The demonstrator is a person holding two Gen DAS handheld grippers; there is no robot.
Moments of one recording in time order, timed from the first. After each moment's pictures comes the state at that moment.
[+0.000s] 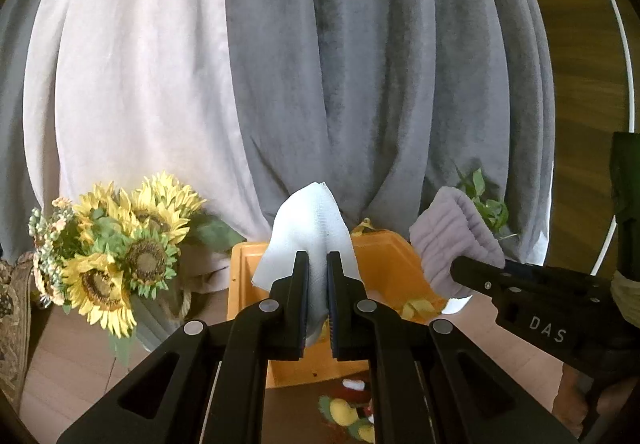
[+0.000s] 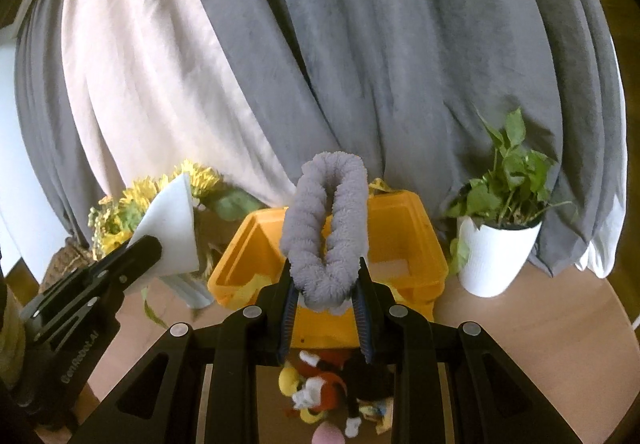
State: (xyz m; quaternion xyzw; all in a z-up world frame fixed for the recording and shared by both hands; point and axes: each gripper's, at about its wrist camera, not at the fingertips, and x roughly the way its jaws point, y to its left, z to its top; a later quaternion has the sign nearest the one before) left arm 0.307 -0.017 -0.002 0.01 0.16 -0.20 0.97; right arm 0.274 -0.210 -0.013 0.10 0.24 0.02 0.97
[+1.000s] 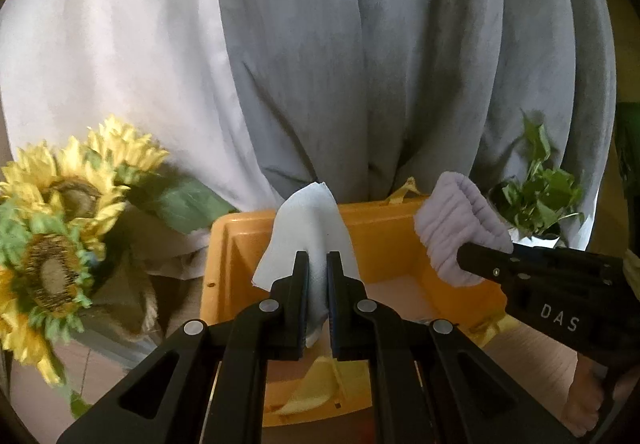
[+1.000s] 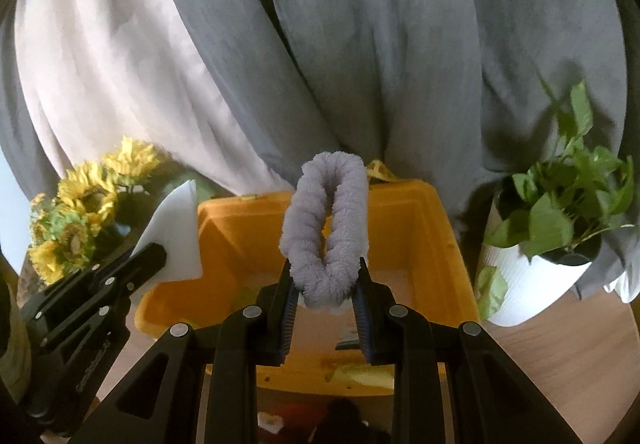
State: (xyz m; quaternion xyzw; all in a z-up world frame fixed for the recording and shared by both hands) left arm 0.438 -0.049 -0.063 0.02 0.25 -0.20 0.95; right arm 0.405 -0.229 -0.059 0.09 0.33 0.02 0.94
